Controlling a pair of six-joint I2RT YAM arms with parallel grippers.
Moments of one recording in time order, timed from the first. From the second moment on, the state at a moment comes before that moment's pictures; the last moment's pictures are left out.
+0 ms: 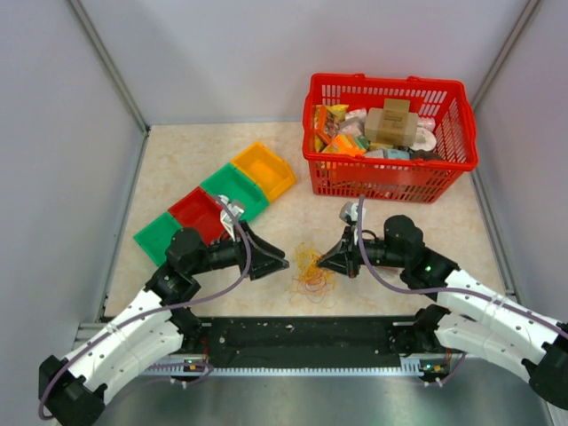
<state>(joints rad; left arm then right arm) -0.62 0.66 0.45 0.24 0.71 -0.73 0.76 0.82 0.53 0.02 -0.58 0.25</state>
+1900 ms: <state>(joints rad) -0.72 0.40 0.98 -0.35 -0.06 -0.30 0.73 1.08 0.48 -0.12 0.20 0.52</state>
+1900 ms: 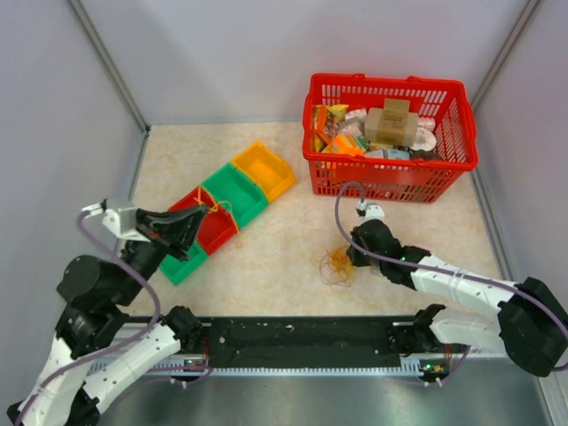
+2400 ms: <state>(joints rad) -0.72 0.44 1.14 -0.52 -0.31 -0.27 0.72 1.13 0.48 -0.12 0.12 0.52</state>
